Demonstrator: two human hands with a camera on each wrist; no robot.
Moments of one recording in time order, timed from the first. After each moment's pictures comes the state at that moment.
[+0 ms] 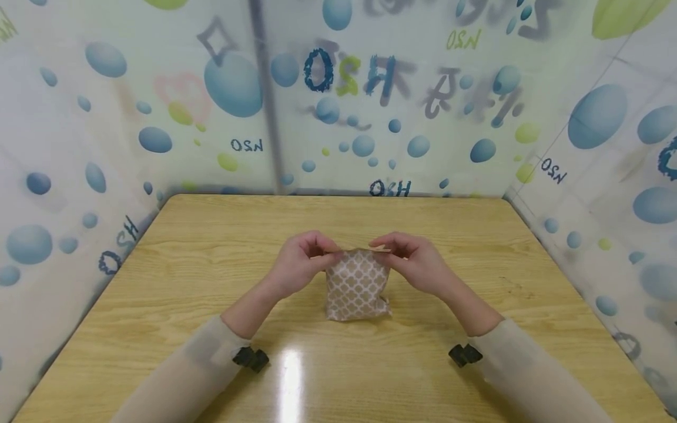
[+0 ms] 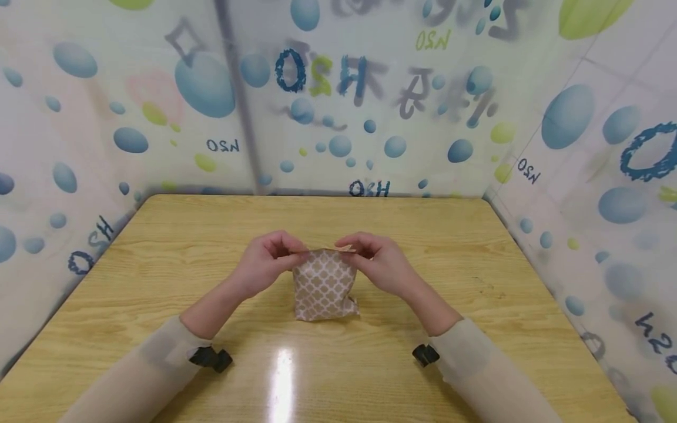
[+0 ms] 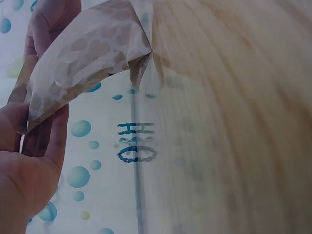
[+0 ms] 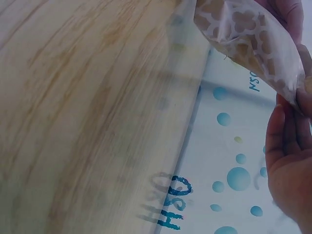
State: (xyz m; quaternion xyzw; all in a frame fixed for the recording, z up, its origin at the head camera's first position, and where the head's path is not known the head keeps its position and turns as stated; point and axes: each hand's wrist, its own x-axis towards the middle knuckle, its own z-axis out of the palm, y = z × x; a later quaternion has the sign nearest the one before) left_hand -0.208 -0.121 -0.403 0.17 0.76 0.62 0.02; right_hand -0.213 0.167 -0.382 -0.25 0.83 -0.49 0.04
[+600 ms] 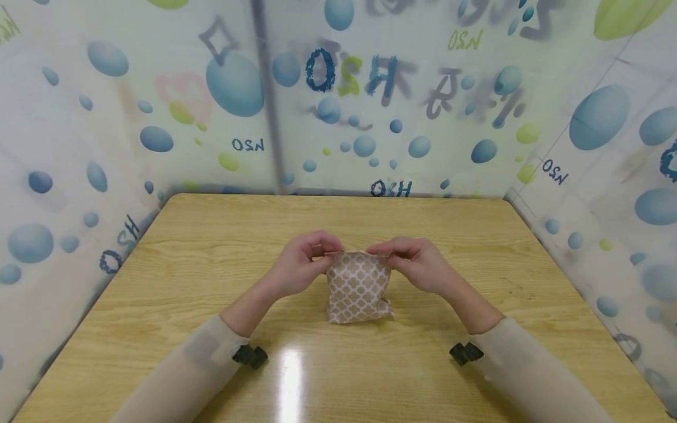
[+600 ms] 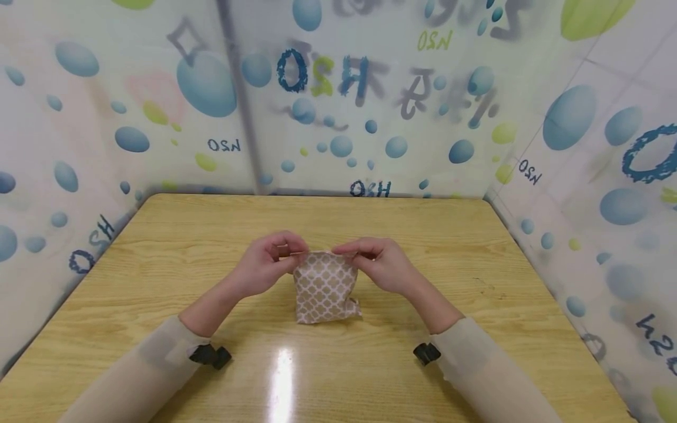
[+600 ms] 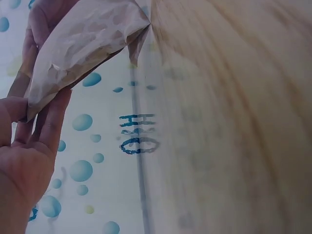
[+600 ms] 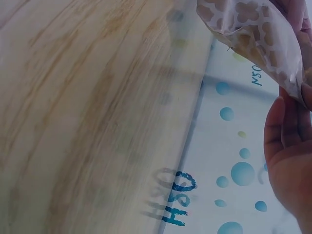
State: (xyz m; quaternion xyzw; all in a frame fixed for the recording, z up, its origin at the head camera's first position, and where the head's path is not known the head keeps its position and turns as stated) left_hand -0.206 -0.127 -0.400 0.27 0.76 0.59 0.01; right_hand -0.216 0.172 -0.383 -0.27 0.83 -0.49 0.05
